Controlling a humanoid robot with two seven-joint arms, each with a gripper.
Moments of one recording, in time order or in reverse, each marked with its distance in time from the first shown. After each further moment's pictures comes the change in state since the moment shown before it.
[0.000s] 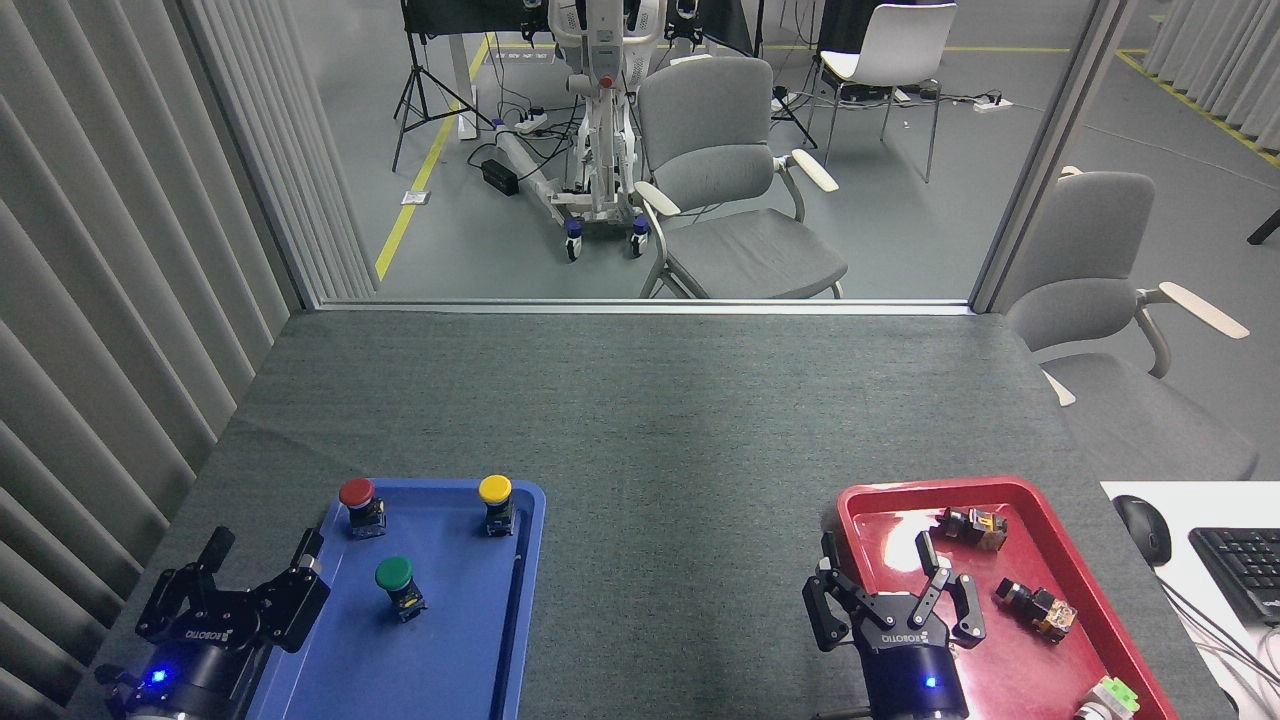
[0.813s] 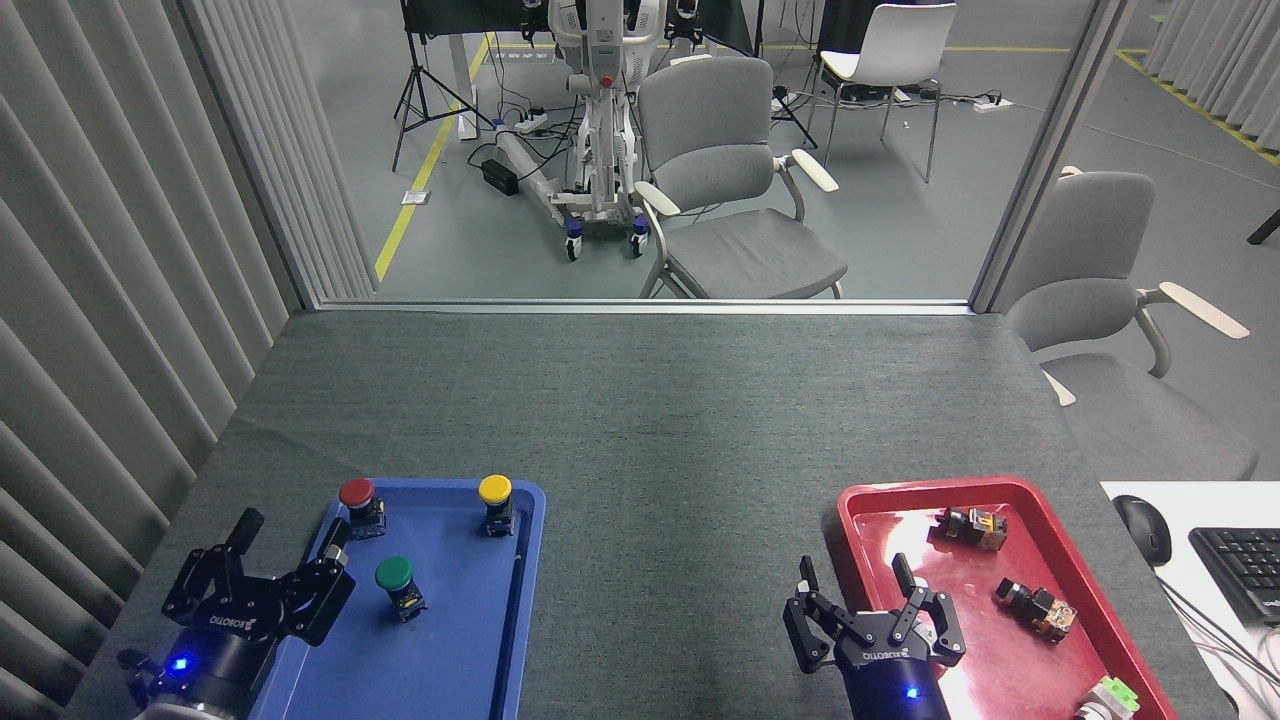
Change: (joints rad) left arm -0.009 0.001 -0.043 -0.042 -0.002 -0.024 0.011; right arm 0.036 0.016 0.018 -0.052 0.031 0.004 0.142
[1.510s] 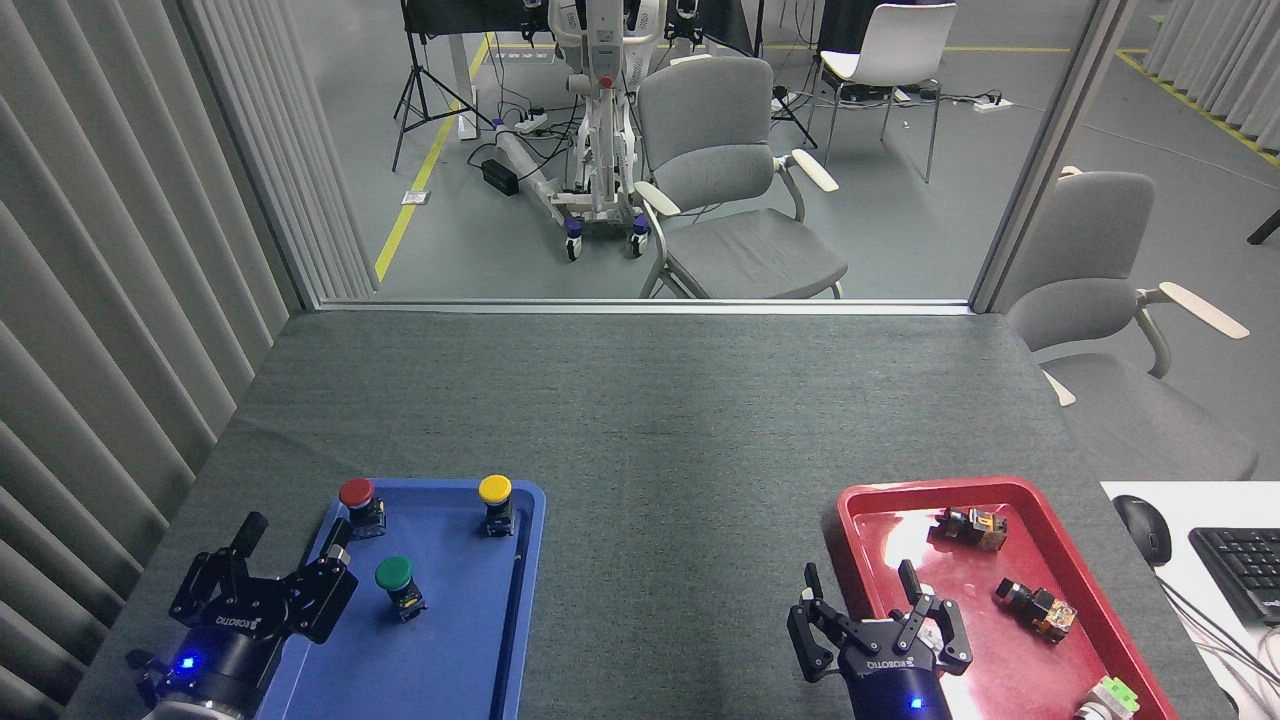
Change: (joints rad) left arm -0.023 -0.014 -0.002 0.050 0.006 -0.006 0.015; right arm 0.028 -0.001 -0.003 -0.031 0.022 0.013 0.006
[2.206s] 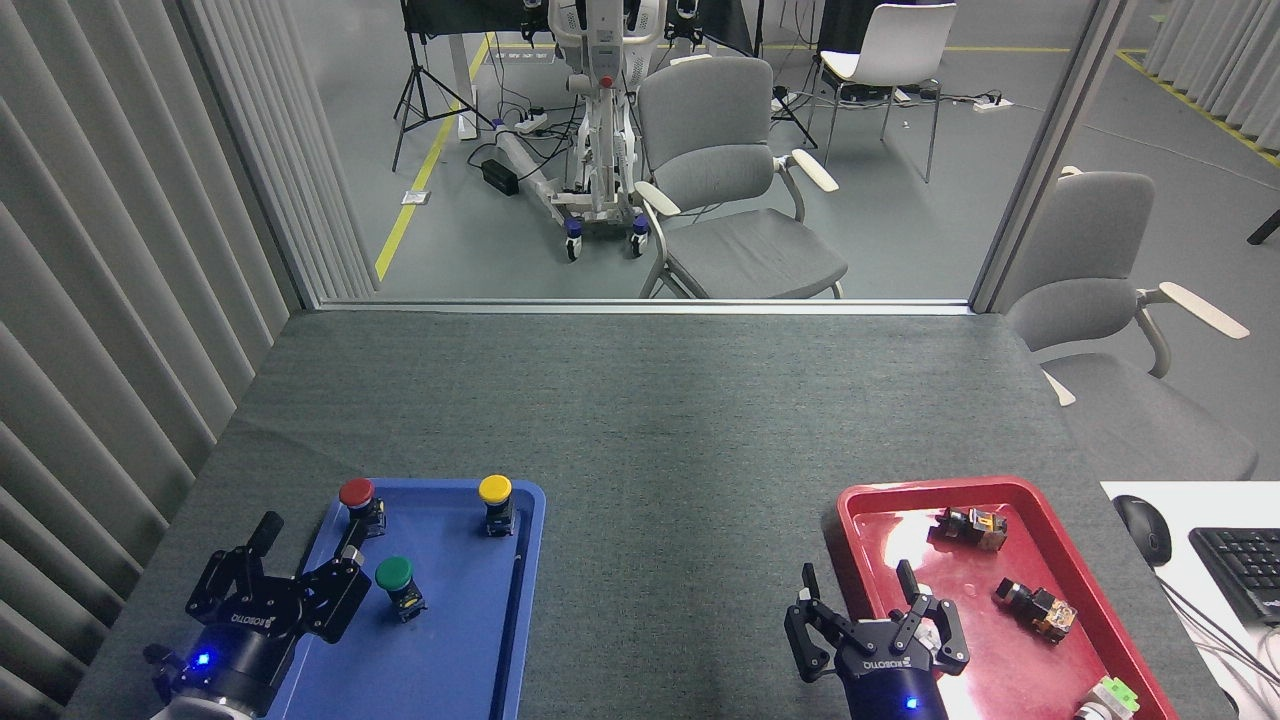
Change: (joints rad) left arm -0.013 0.000 -0.028 0.021 -0.005 -0.002 0.001; right arm 0.000 0.012 -0.001 0.001 0.028 0.008 0.003
